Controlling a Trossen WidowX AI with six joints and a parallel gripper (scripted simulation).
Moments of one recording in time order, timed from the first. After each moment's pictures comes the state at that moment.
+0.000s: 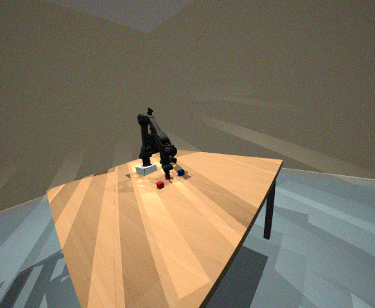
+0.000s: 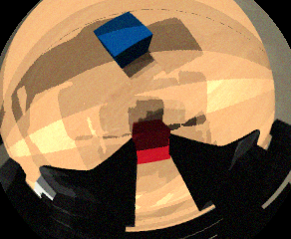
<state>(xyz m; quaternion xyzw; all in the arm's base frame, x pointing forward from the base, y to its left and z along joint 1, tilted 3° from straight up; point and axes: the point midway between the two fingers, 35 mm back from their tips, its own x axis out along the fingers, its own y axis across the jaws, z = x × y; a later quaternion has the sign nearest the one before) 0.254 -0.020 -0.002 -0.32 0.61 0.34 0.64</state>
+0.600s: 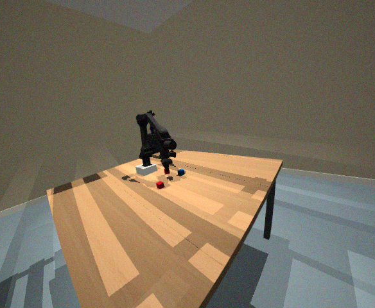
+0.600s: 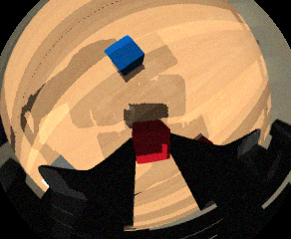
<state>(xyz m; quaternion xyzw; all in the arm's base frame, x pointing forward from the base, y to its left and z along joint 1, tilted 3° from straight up) 0.256 -0.022 0.038 -0.31 0.62 0.34 0.64</state>
